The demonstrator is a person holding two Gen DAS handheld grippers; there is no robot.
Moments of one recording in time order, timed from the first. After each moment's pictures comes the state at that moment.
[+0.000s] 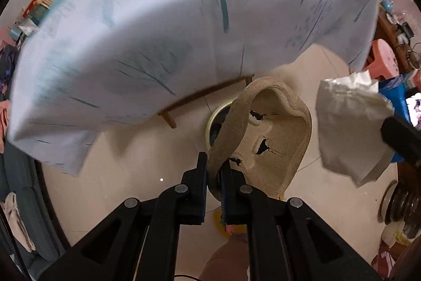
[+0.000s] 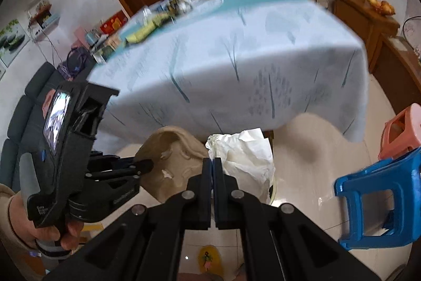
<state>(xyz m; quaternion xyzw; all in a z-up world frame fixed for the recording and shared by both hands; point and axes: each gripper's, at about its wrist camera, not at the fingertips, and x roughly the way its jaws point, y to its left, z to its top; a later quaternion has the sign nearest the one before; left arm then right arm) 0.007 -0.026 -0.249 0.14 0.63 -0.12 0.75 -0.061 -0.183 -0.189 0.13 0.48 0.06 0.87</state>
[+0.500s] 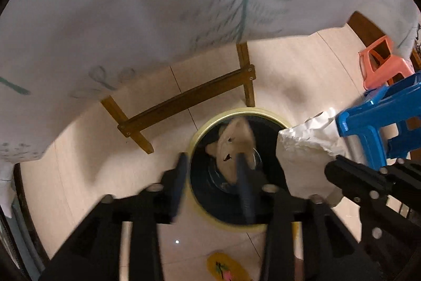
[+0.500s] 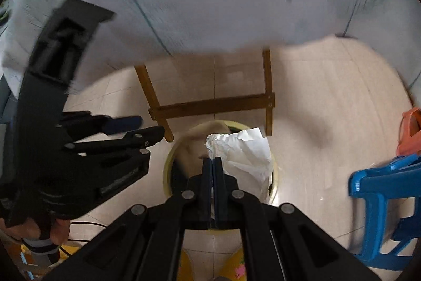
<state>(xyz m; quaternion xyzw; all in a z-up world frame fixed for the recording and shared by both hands) 0.039 -0.056 -0.434 0.14 0.59 -0.14 0.78 -0.015 -0.188 -0.415 0.10 0.52 0.07 0.84</state>
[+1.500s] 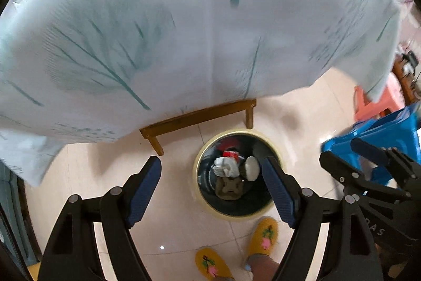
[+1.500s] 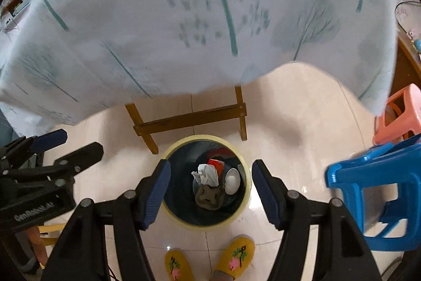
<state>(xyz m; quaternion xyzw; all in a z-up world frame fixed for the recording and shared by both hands) 0.009 -0.023 -0.298 0.08 0.56 -0.11 0.82 -0.022 -0.212 -0.327 0.11 0.52 -0.01 0.85</state>
